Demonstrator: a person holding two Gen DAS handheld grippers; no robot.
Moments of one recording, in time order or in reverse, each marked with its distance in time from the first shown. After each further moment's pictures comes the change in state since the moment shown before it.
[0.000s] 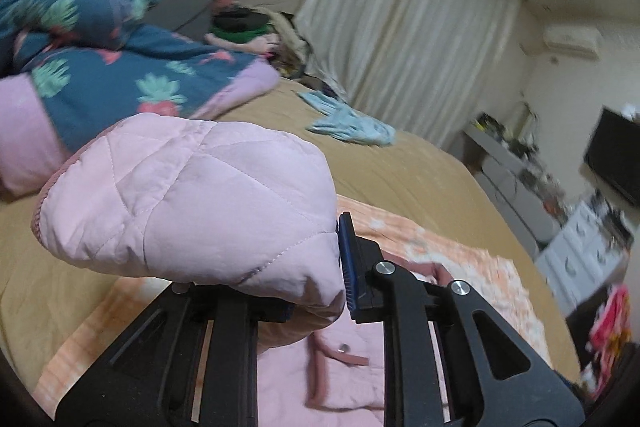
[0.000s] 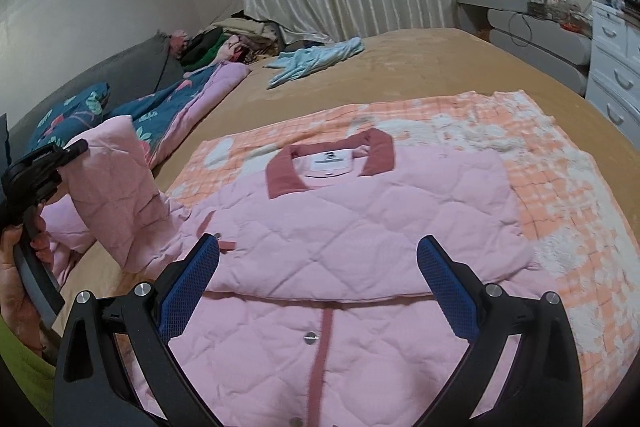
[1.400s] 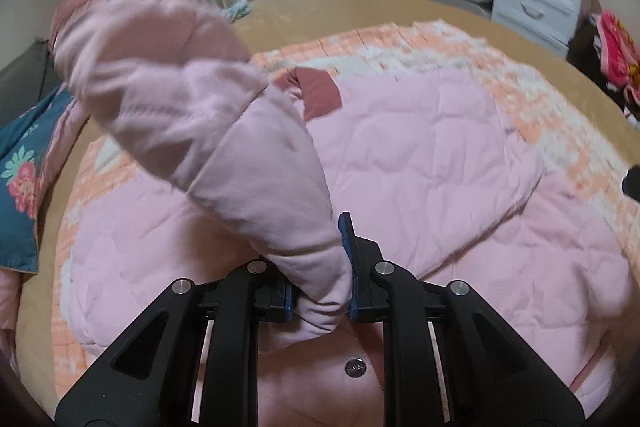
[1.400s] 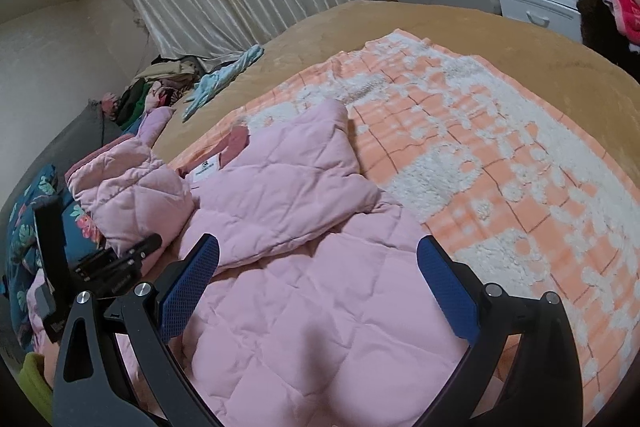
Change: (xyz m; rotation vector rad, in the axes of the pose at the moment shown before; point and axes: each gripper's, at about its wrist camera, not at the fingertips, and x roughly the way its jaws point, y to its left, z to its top) left arm 0.112 -0.193 -0.201 0.700 0.400 -0.089; right arm -0.031 -0.173 -0.066 0.330 -0.023 -0.115
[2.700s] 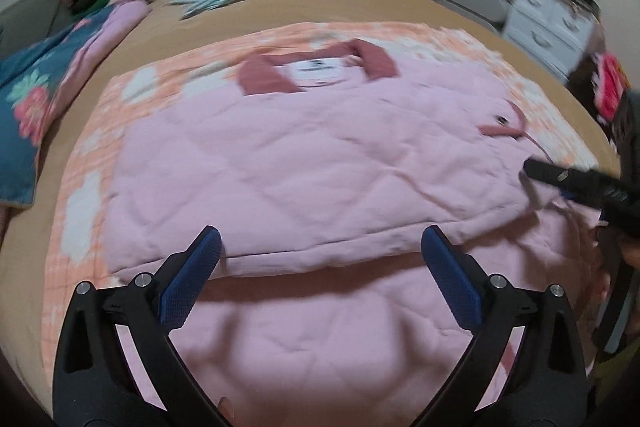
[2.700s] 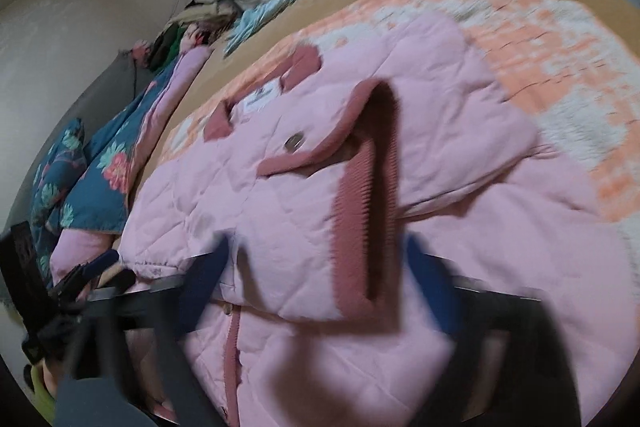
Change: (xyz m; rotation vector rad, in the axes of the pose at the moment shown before) left arm -0.045 0.099 -0.060 -0.187 0.029 -0.076; right arm 0.093 0.079 -0.023 -0.061 0.246 0.163
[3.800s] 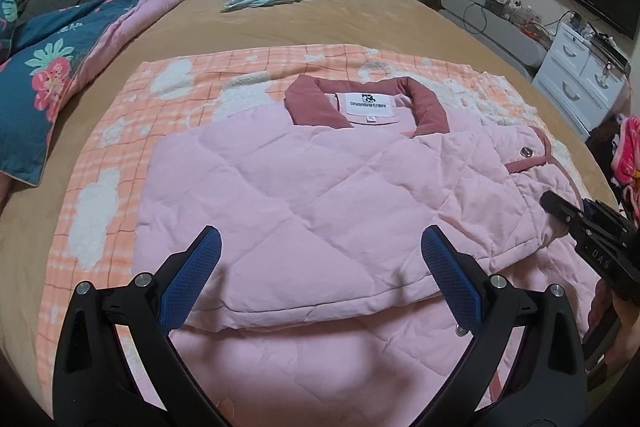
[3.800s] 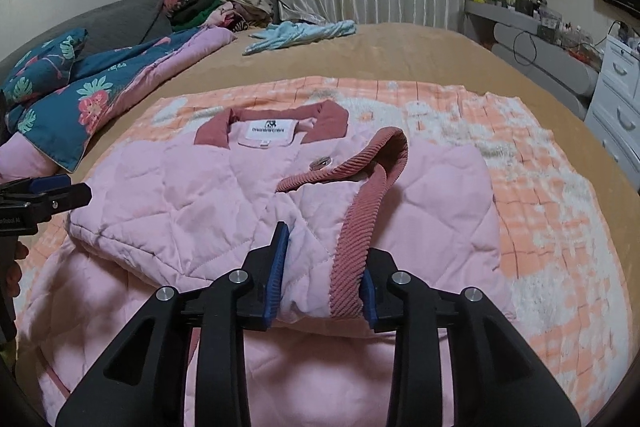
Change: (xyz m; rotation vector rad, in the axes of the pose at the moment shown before) left arm 0.007 0.038 0.038 -0.146 -0.027 0.034; right arm 0.002 0.055 0.026 -0.431 -0.138 -0.205
